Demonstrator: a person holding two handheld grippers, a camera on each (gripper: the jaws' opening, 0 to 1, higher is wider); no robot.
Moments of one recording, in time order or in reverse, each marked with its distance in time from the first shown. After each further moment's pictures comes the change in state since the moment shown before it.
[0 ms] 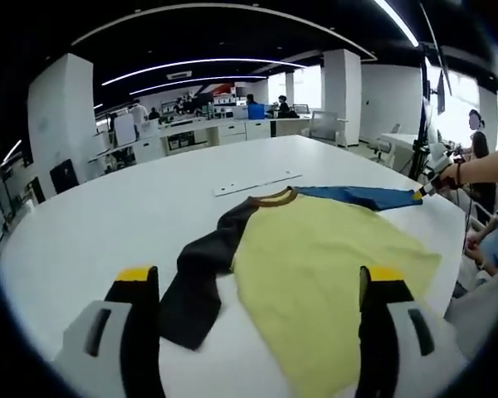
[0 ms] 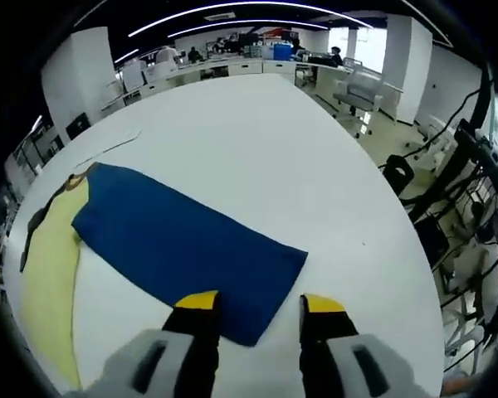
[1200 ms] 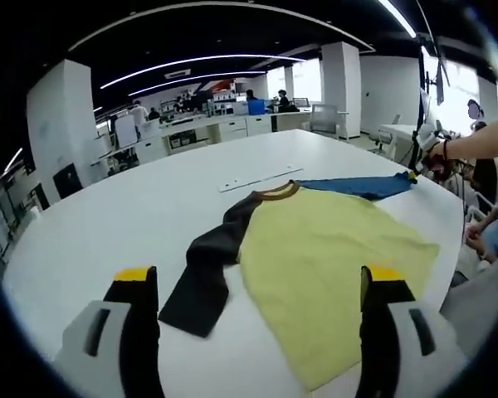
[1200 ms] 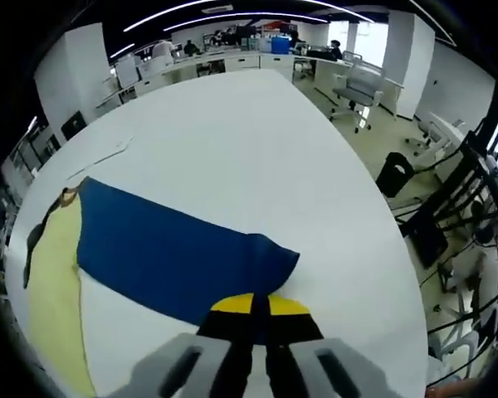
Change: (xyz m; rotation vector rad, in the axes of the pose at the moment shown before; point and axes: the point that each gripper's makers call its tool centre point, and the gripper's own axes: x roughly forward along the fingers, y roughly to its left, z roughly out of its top) left arm -0.021 -0.001 -0.001 0.046 0.037 0.014; right arm -0.001 -0.001 0.042 0.050 0.044 0.021
